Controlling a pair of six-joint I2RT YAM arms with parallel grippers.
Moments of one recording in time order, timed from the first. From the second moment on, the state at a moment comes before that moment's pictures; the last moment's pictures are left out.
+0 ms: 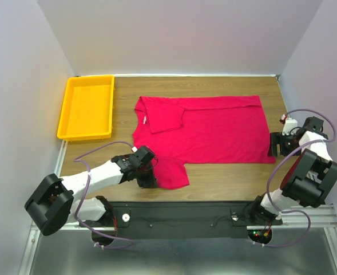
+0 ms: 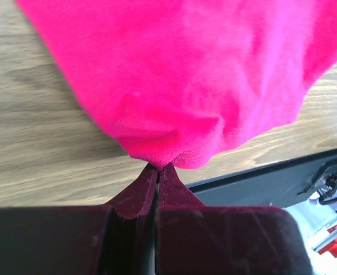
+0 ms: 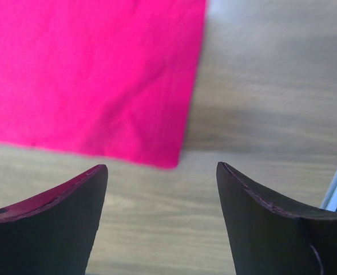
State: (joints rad) left arm -0.80 1.18 0.55 -0.50 0.11 -1.06; right arm -0.60 1.46 0.93 -0.71 -0.37 -0.61
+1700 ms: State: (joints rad) left arm -0.80 1.22 0.52 -0.43 0.20 -0.92; right arm -0.61 1.53 0.83 -0.52 -0.32 -0.47
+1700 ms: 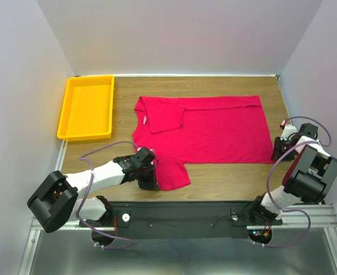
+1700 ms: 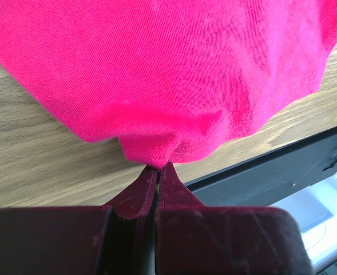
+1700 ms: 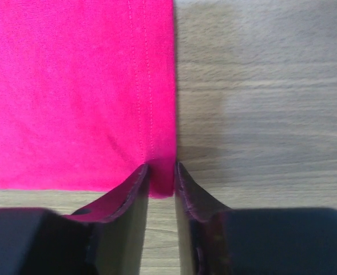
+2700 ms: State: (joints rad) left arm -0.75 1.02 0.60 -0.46 0.14 -0.88; right arm -0.61 1.41 0.95 -0.61 -0.51 -0.40
